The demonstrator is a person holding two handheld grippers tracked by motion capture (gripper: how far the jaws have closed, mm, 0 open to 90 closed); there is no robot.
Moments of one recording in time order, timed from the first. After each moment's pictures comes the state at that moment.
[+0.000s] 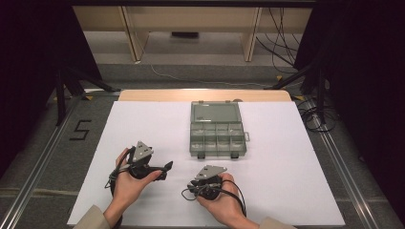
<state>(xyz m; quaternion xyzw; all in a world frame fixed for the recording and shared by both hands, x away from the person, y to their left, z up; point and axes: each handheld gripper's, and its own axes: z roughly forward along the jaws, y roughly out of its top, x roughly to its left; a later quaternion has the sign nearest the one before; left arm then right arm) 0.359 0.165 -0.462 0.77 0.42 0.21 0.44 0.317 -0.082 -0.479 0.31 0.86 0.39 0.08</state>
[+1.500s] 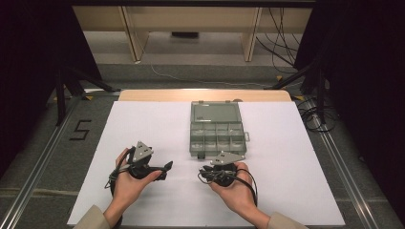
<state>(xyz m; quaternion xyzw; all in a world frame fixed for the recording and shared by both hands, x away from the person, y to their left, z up) 0.359 0.167 -0.462 0.78 0.41 0.21 0.43 0.339 -0.116 -0.455 0.35 0.83 0.42 0.11</state>
